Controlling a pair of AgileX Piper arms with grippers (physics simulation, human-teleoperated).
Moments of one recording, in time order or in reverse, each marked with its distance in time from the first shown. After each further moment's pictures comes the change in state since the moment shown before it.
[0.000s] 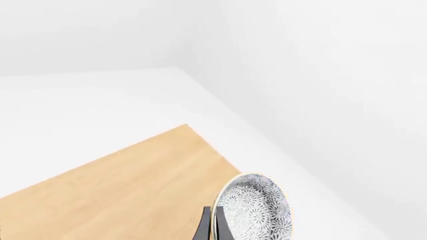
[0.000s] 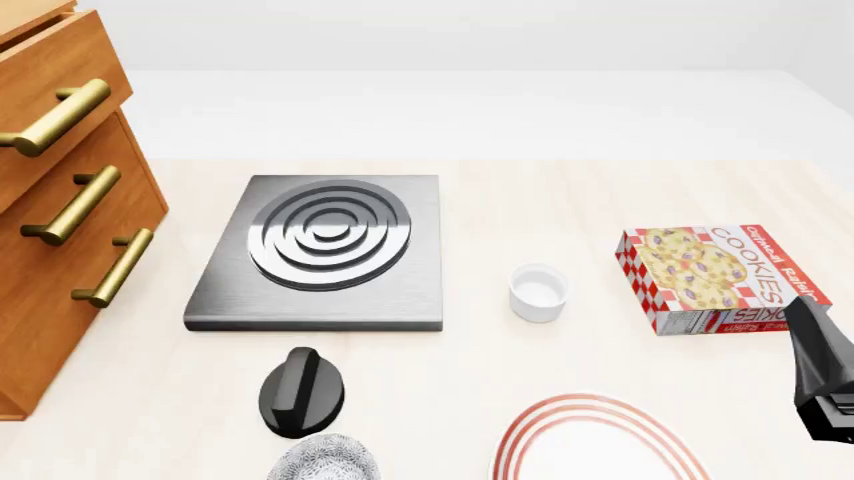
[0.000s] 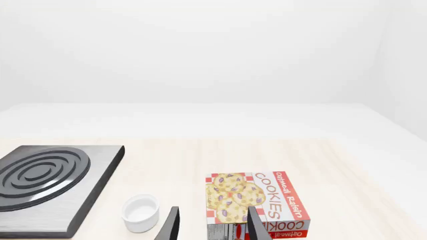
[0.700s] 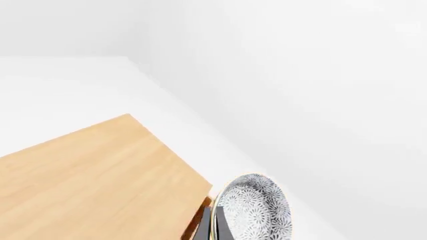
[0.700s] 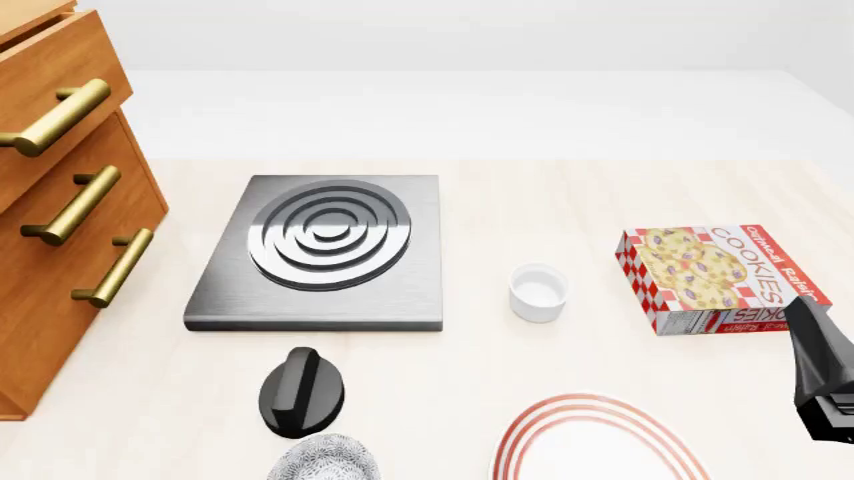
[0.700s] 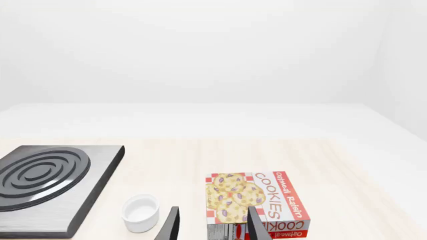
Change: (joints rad) left arm -0.171 -0.113 -0.074 0.121 -0.105; right arm 0.000 0.000 0.000 0.000 0.000
